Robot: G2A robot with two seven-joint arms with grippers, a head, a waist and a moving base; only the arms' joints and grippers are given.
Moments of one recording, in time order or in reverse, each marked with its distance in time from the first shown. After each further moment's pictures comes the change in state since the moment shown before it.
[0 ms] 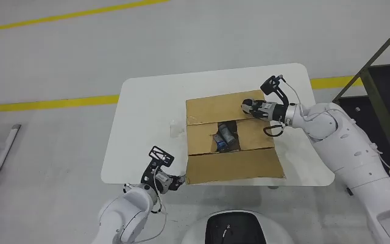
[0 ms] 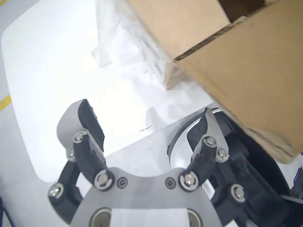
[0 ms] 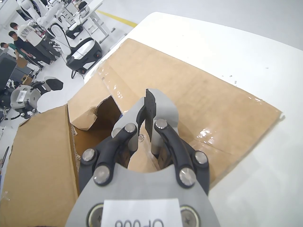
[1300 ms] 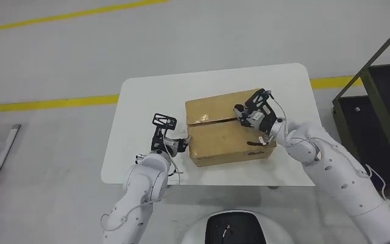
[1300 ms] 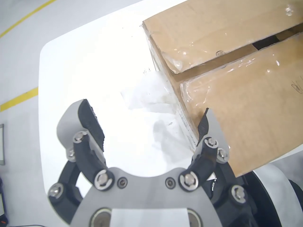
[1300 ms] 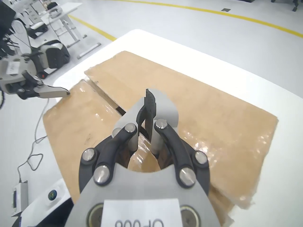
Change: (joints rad) left arm -0.380 -0.076 0.242 0.272 0.098 0.403 0.034; right arm -0.198 0.002 -0.056 -0.337 -0.392 0.326 -0.285
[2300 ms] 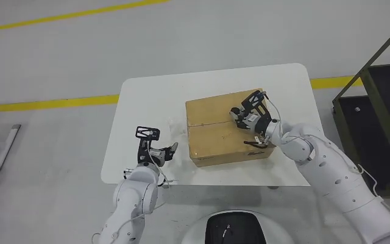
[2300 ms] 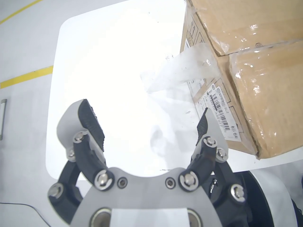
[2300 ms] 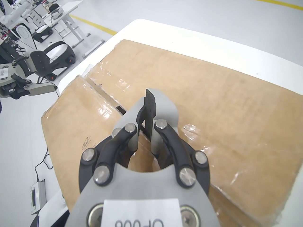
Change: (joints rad) left arm 0.182 0.007 -0.134 -0.051 0.059 0.022 0.087; right arm 0.031 -0.031 -0.009 0.069 0.110 -0.023 0.071
